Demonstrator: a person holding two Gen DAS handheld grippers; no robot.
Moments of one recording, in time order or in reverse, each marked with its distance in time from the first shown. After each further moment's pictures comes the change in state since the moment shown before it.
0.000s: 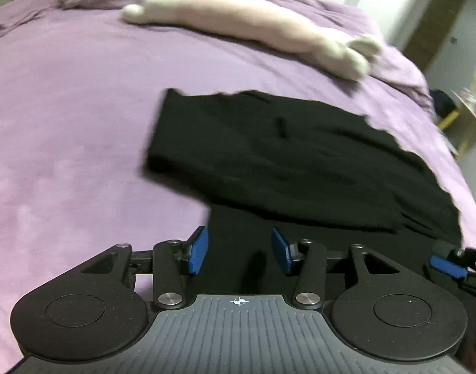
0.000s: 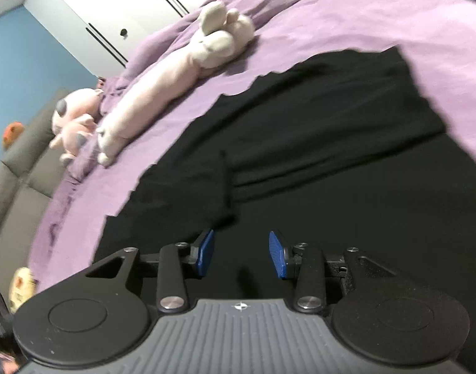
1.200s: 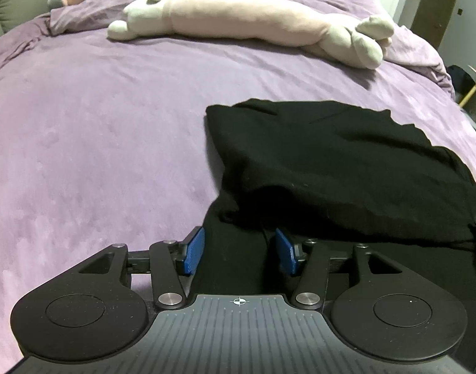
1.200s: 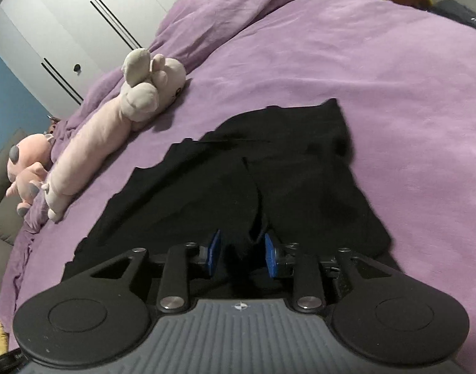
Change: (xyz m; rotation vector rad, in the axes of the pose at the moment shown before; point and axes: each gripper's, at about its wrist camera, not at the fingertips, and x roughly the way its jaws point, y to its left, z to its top) left arm 0.041 -0.032 0.030 0.123 -0.001 0.099; right arm 0.025 -0.062 0.072 0.060 -0.116 -0.154
